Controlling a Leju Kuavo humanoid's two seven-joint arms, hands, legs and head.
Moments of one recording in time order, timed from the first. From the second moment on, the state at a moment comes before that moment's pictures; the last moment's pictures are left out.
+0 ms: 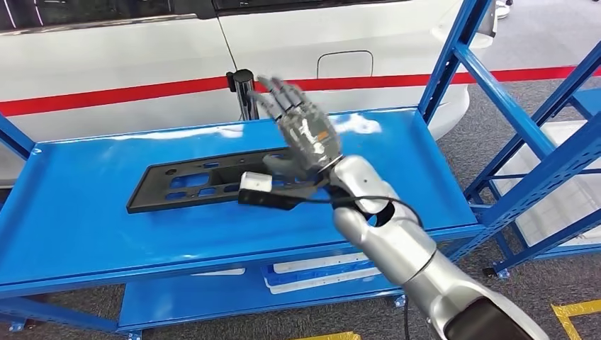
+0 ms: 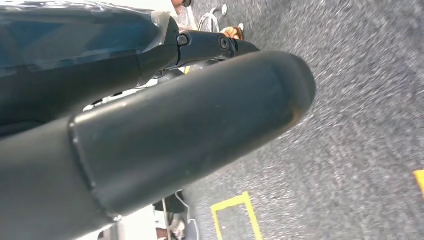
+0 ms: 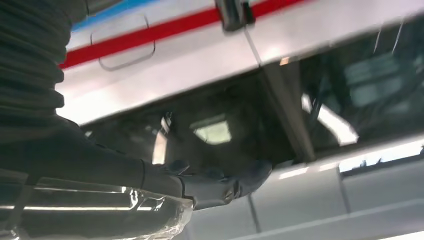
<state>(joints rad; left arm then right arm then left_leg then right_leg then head) -0.05 -0.07 -0.03 -0.18 -0.45 0.15 0.50 -0.73 -0.04 0.77 -1.36 0.92 -0.19 0.00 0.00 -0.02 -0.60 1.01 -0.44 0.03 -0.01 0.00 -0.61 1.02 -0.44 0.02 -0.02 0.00</state>
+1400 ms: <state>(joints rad) -0.05 -0.08 -0.03 -0.18 -0.51 0.12 0.52 -0.65 0.10 0.76 -0.89 1.10 -0.25 0.07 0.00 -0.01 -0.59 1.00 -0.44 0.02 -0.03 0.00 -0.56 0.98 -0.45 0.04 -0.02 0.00</state>
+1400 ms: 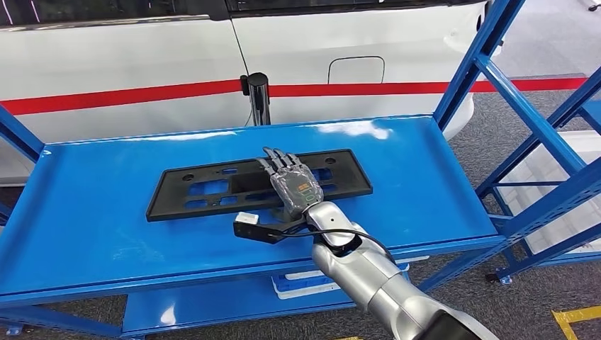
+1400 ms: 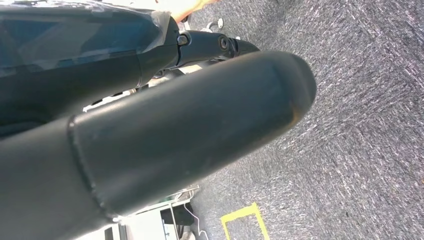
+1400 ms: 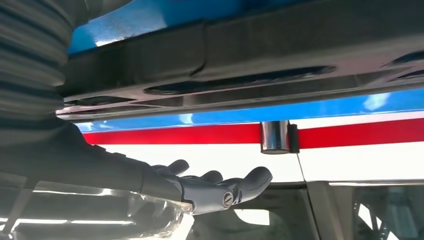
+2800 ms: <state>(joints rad) -0.04 -0.10 0.31 -0.19 -0.30 0.30 -0.38 -0.37 -0.14 0.41 -1.68 1.13 -0.44 -0.05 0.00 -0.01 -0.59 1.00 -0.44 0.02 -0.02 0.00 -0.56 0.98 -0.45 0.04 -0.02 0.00</state>
